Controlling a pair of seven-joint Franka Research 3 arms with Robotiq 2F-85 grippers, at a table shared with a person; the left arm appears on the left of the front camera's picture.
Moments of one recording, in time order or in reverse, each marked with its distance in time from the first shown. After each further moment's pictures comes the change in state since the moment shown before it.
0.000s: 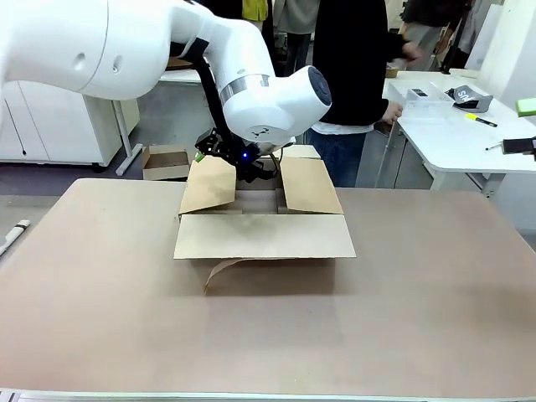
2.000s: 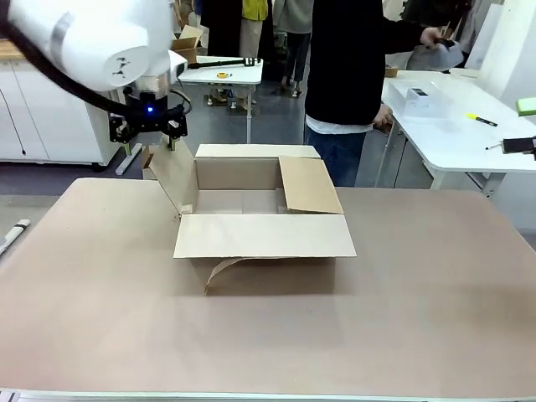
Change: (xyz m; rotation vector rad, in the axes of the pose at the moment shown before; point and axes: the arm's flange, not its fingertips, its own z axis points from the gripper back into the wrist) left arm -0.029 0.211 -0.060 -0.480 0.175 0.555; right arm 0.000 0.000 0.000 0.002 0.001 -0.001
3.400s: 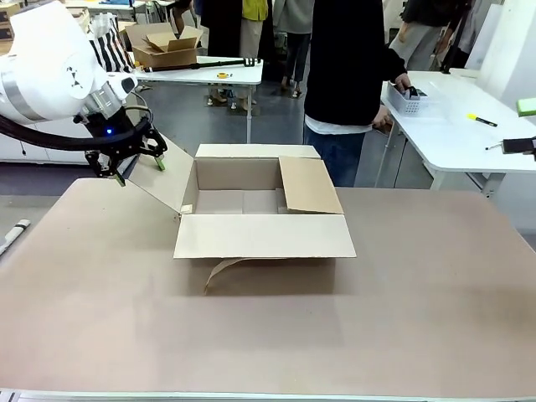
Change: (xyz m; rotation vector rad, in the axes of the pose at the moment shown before) left arm -0.005 0.074 -0.043 -0.317 0.212 0.041; right arm 0.002 0.004 -0.013 -0.009 0.033 0.010
